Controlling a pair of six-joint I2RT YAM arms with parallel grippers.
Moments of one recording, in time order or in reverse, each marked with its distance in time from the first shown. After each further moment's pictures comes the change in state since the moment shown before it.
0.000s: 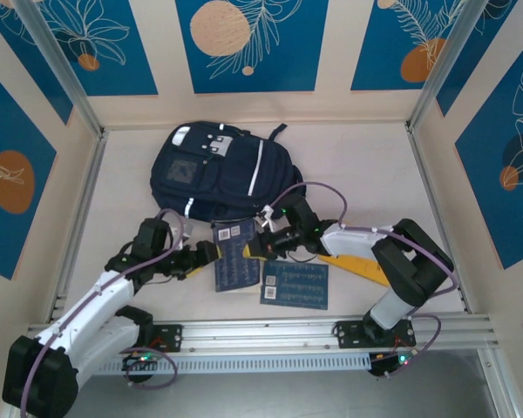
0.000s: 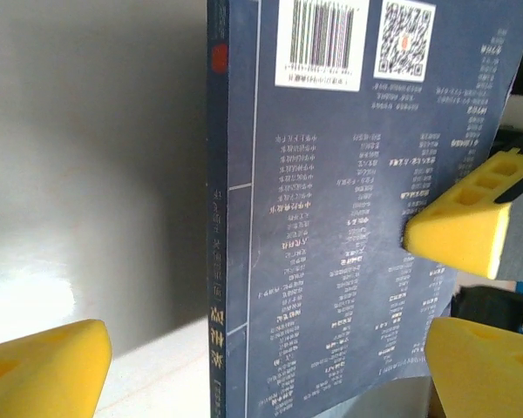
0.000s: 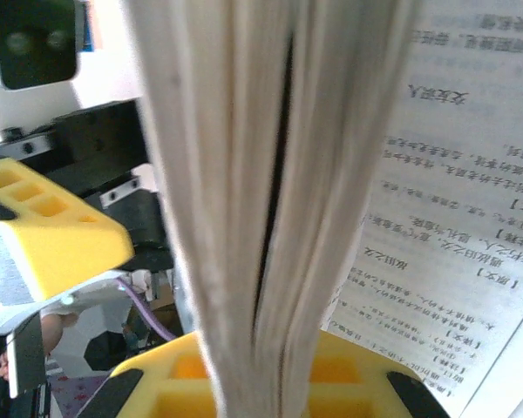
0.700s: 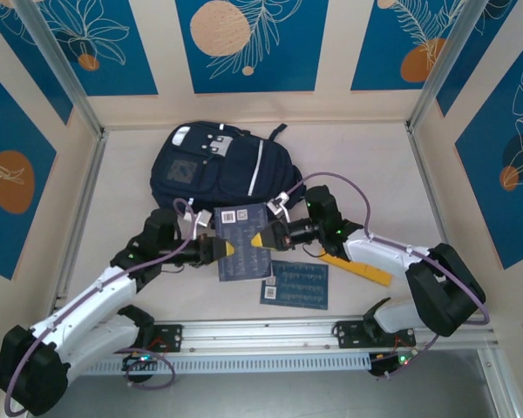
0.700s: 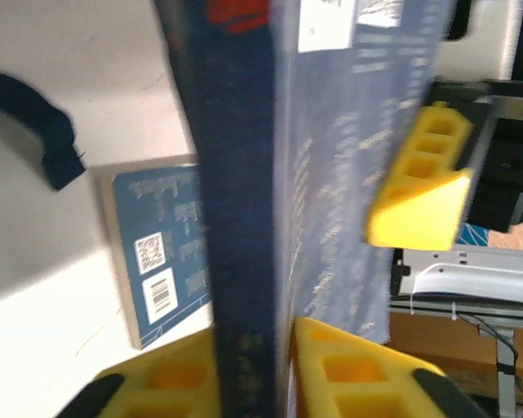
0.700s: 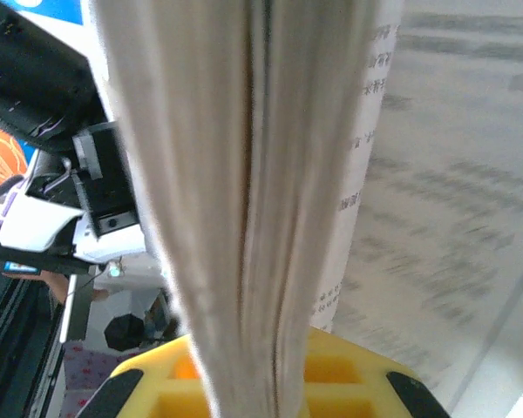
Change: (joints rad) left arm -0.149 0.016 0.067 0.260 0.108 -0.113; right arm -0.094 -0.222 -0.077 0.115 -0.127 0.045
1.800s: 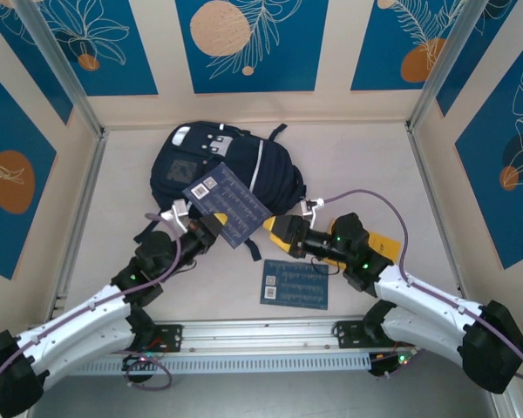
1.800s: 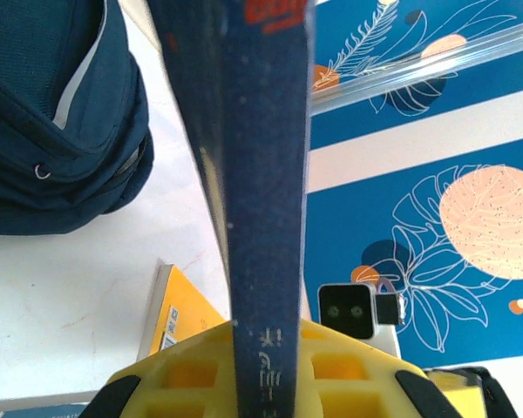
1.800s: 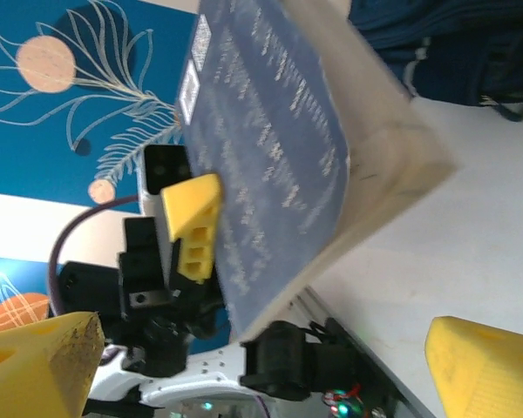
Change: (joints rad) left arm -0.274 -0.143 -0.123 0.467 -0.801 -0.390; right arm 0.145 -0.443 -0.218 0.143 0.615 0.385
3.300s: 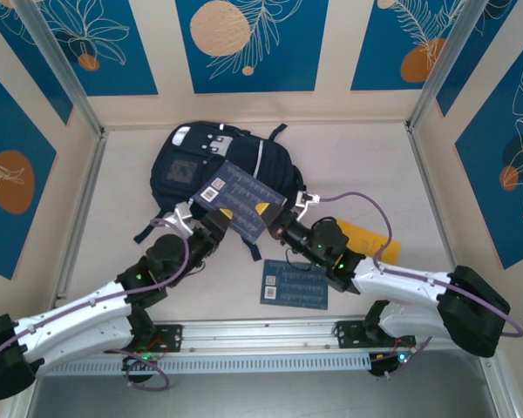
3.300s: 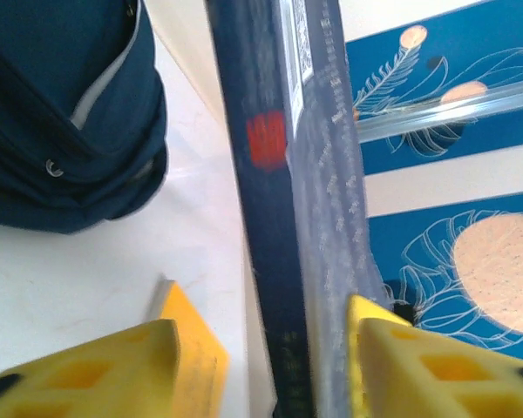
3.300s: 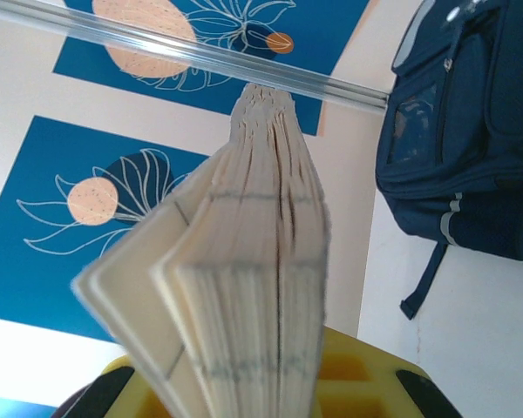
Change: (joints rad) left arm -0.156 0.019 0.071 -0.105 -0.261 -0.073; right arm 0.161 0.208 0.031 0.327 0.481 0.018
